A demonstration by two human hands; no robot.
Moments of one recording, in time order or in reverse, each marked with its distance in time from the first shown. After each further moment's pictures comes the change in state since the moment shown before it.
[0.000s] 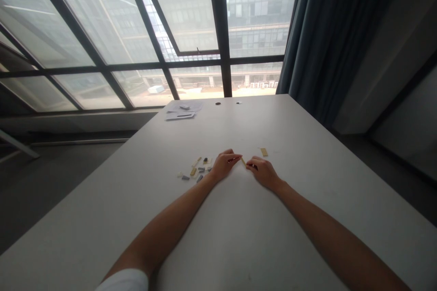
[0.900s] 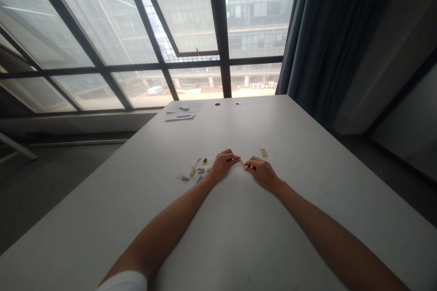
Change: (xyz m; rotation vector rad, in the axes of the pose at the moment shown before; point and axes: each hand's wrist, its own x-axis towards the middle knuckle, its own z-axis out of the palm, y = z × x) left_hand 0.001 -0.002 -0.001 -0.079 0.035 -0.010; right_hand -0.001 -0.001 -0.001 0.006 -0.017 -0.033
